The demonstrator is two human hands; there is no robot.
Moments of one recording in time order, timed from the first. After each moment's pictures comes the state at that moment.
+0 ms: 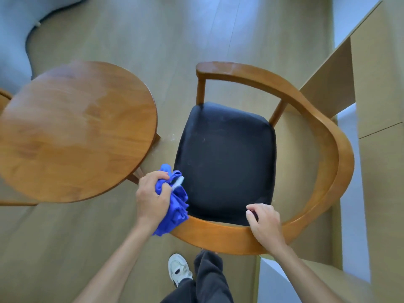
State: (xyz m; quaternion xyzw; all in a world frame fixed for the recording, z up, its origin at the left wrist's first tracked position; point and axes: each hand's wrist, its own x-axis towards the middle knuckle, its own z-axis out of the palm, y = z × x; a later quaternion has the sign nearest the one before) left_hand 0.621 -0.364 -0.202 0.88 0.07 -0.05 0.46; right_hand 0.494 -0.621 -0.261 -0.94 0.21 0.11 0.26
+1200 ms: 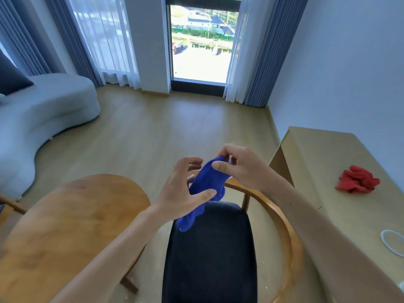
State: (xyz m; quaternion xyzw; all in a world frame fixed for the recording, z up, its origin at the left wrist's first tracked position) left_hand 0.745 -0.446 0.099 0.76 -0.30 -0.07 0.57; right_hand 0.718 -0.639 0.152 -0.92 -0.08 -0.05 0.37
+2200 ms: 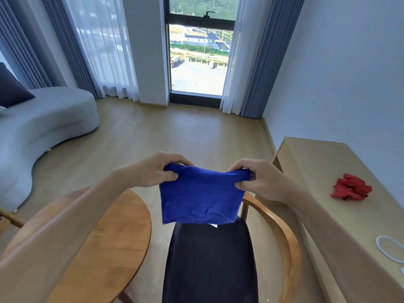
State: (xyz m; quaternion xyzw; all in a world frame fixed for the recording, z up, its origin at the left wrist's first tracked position) left_hand 0.807 -0.400 0.177 0.82 -0.39 -0.25 0.34; right_hand 0.683 -0.661 0.170 -0.92 -0.07 0.00 0.38
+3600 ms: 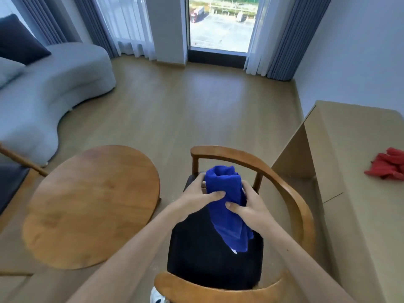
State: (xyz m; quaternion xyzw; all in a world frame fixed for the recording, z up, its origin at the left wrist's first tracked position) left_hand 0.733 -0.486 -0.013 0.74 -0.10 -0.32 0.58; right_hand 0.643 -0.648 -0.002 -0.79 0.12 0.06 0.59
